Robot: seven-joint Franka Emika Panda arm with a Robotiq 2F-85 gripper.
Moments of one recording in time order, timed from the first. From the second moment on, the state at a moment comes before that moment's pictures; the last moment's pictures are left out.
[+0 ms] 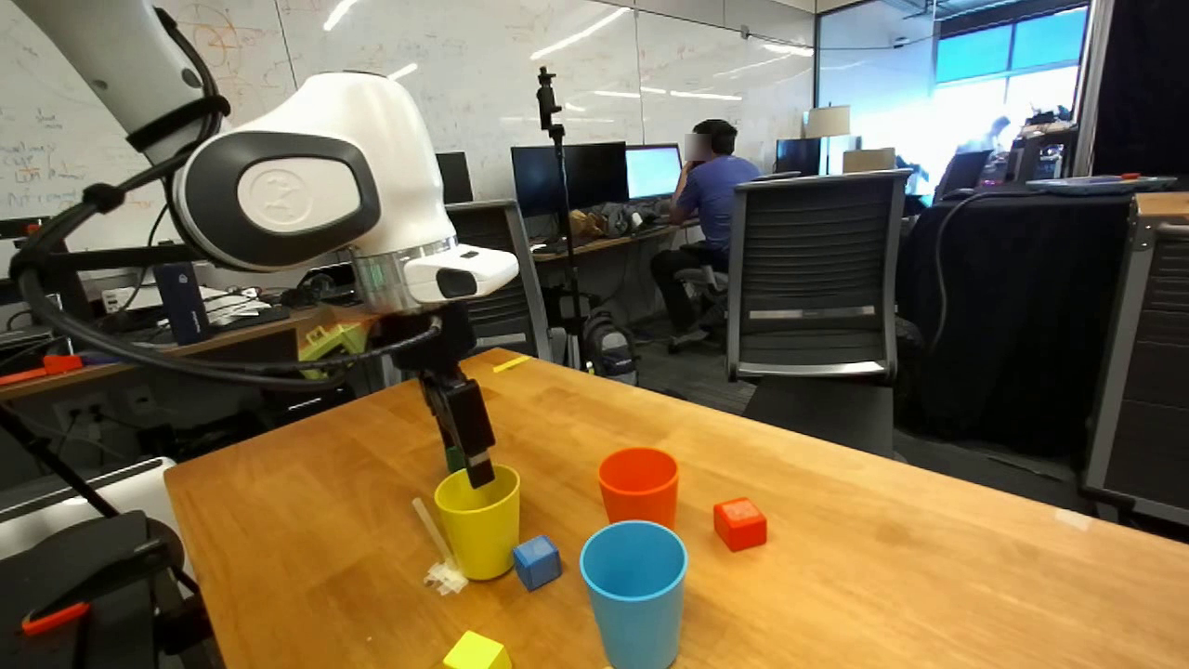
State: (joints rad) arm -0.05 0.17 -0.03 -2.58 -0.14 2.84 0.21
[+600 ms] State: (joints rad) arm -0.04 0.24 -0.04 -2.55 -0.14 2.85 0.20
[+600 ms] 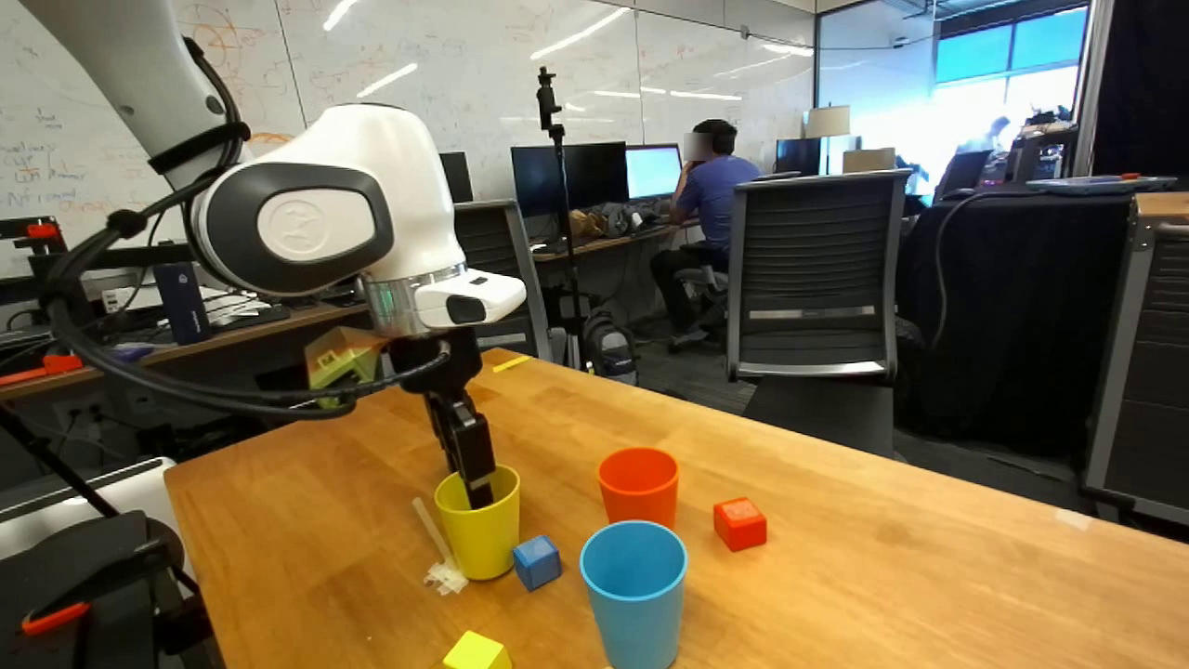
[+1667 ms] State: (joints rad) arm -0.04 0.25 -0.05 -2.48 -0.07 2.75 0.14
